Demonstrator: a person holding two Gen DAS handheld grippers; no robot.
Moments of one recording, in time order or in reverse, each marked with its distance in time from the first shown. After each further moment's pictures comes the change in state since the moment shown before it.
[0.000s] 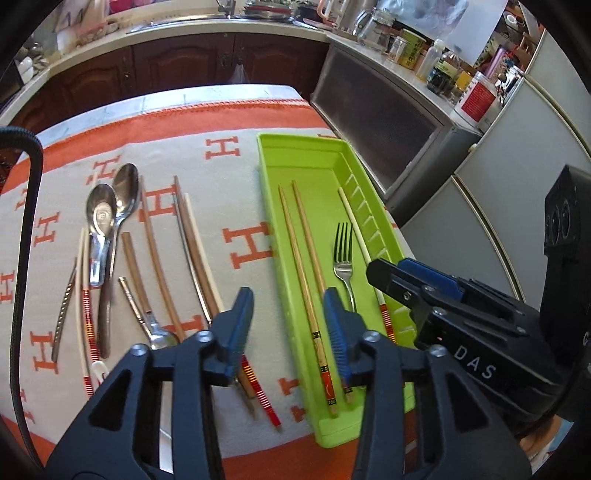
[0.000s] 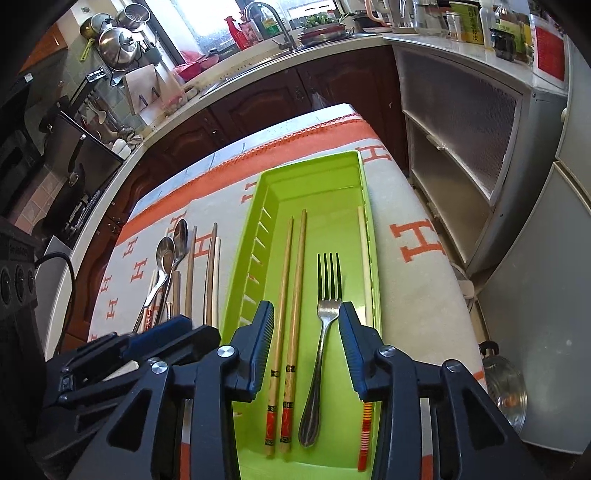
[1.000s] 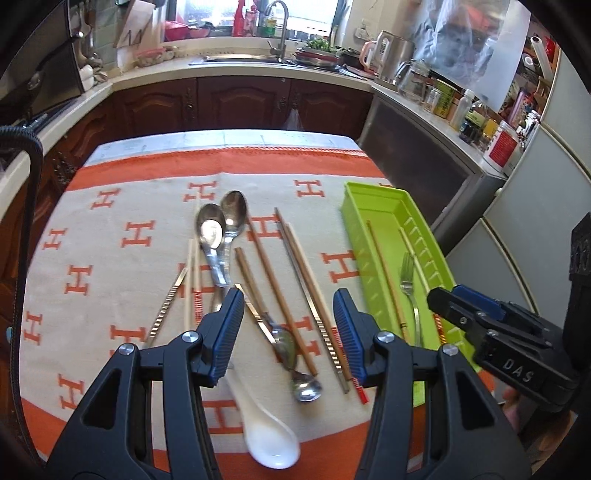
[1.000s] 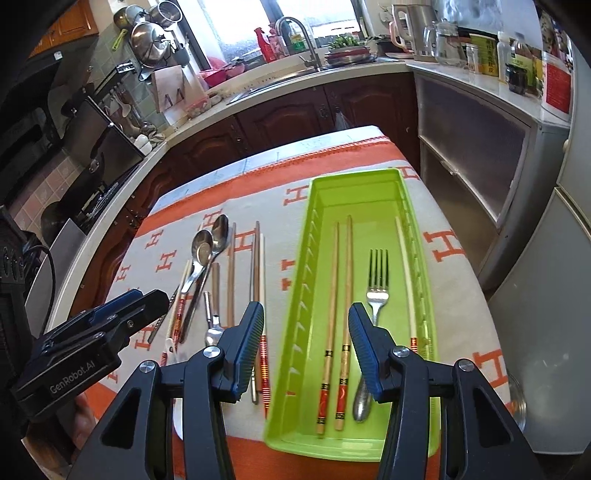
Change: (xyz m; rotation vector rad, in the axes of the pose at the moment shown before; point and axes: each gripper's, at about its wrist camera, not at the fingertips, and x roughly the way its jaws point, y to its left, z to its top) left arm -0.082 0.083 -0.028 -0.066 -0.183 0.138; right arm -0.039 0.055 -0.027 -0.099 -0.070 0.023
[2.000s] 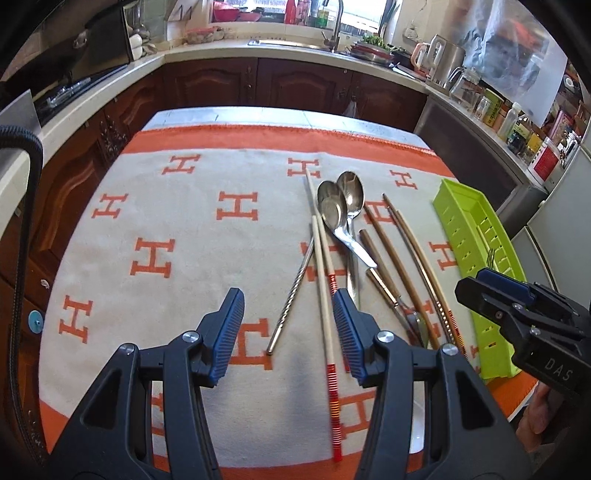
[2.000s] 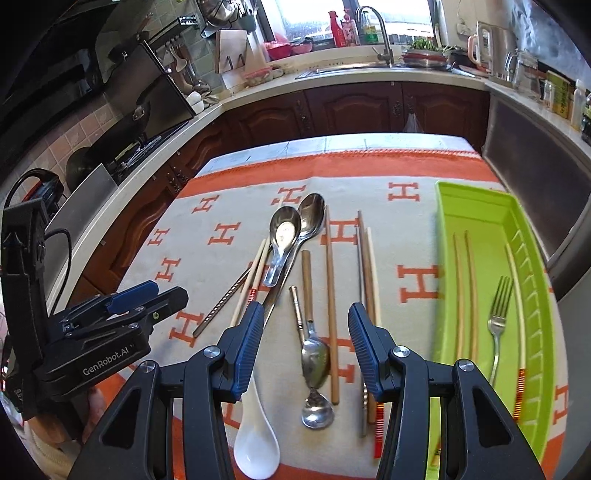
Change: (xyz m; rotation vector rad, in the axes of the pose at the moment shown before) left arm 0.017 0.126 -0.022 -0.101 0.050 0.084; right arm 0.060 0.125 0.003 -0.199 0.064 0.100
